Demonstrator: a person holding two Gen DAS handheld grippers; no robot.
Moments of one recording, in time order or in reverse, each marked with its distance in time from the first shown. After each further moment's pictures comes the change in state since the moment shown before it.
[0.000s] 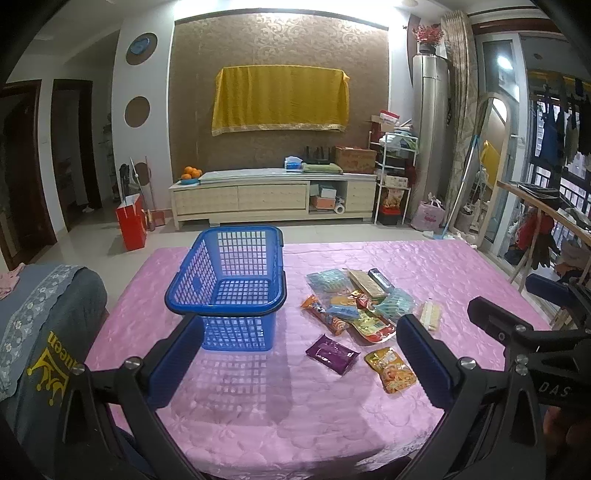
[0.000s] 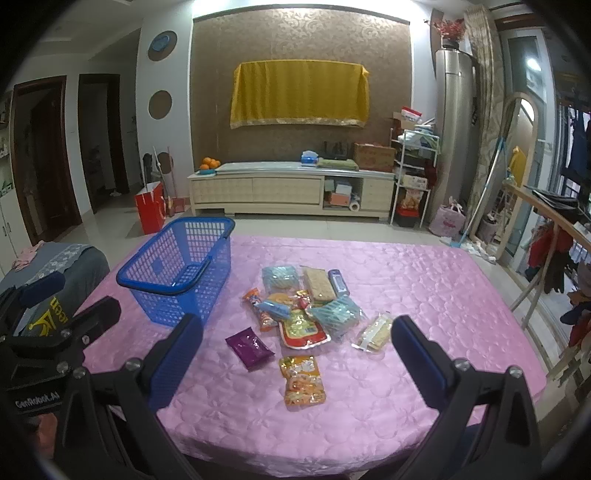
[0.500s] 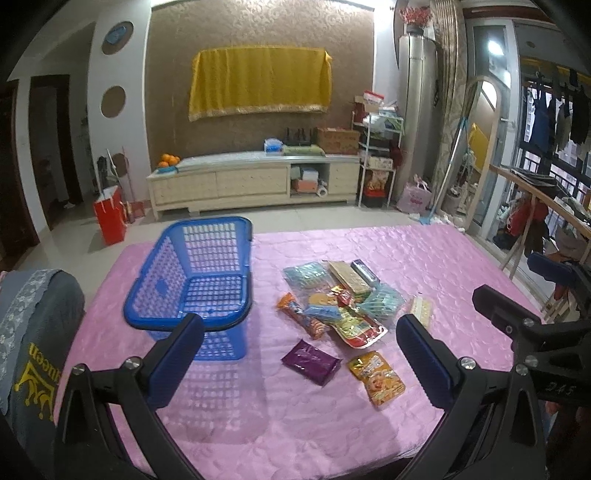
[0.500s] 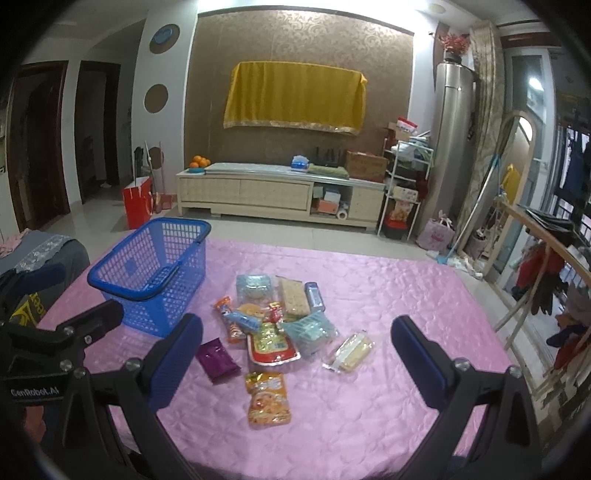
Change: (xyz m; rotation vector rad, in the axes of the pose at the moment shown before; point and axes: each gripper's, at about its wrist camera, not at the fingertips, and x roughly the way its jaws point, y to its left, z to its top) left arm 0.057 -0.023 0.020 0.028 0.092 -0.068; right arm 0.027 -0.033 0.019 -0.072 -0.010 -0.030
